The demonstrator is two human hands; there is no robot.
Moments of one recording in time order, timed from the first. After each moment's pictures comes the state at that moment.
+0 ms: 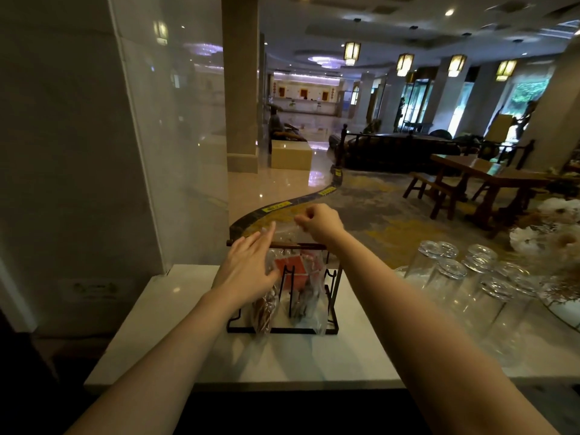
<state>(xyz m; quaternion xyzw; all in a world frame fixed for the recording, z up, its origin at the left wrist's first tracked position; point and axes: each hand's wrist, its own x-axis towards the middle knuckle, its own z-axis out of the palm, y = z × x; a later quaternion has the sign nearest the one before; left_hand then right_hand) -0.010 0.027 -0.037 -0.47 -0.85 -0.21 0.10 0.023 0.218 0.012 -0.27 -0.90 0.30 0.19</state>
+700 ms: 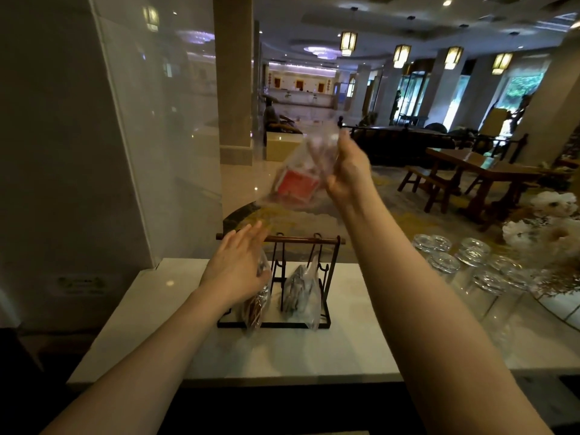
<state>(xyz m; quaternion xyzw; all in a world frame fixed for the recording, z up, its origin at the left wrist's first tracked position) -0.015 0.031 -0.047 -0.47 -0.86 -0.11 0.14 0.053 0.212 0.094 -0.04 -0.41 0.84 0.36</state>
